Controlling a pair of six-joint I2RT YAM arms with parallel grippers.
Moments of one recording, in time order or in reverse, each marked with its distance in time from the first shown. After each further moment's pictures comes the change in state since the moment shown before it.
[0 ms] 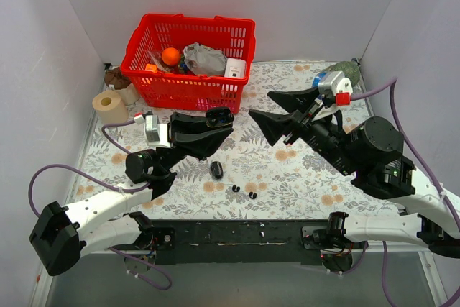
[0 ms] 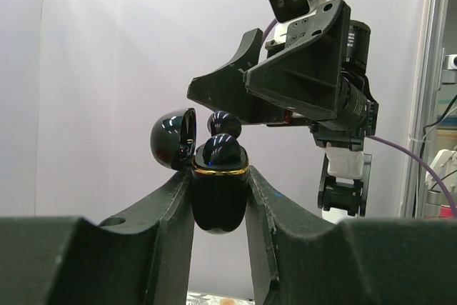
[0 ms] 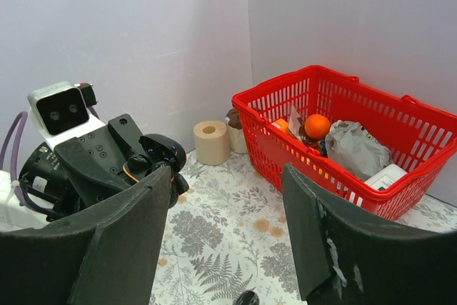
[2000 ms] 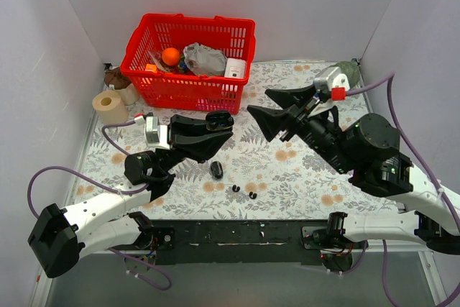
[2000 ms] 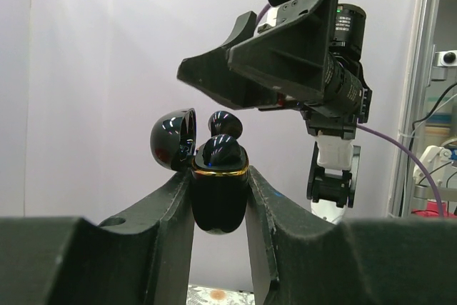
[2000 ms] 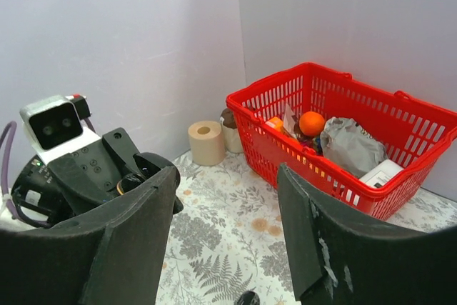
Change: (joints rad) left arm 0.000 -0.022 -0.021 -0.015 0.013 -0.021; right arm 0.021 0.028 0.051 -0.007 0.056 0.002
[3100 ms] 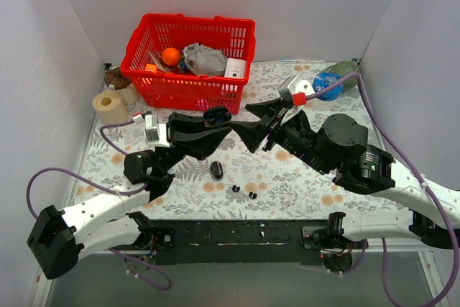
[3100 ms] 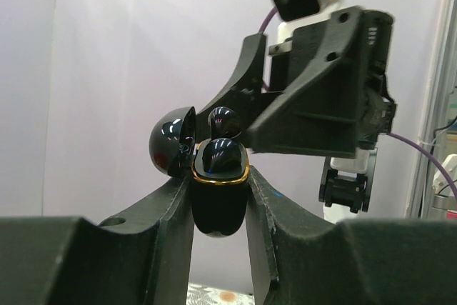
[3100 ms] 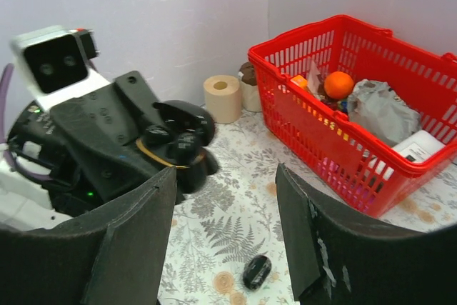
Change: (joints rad) left arm 0.000 -0.014 0.007 -0.032 -0.034 0.019; right arm 0.019 0.077 0.002 -0.097 -0.039 0.039
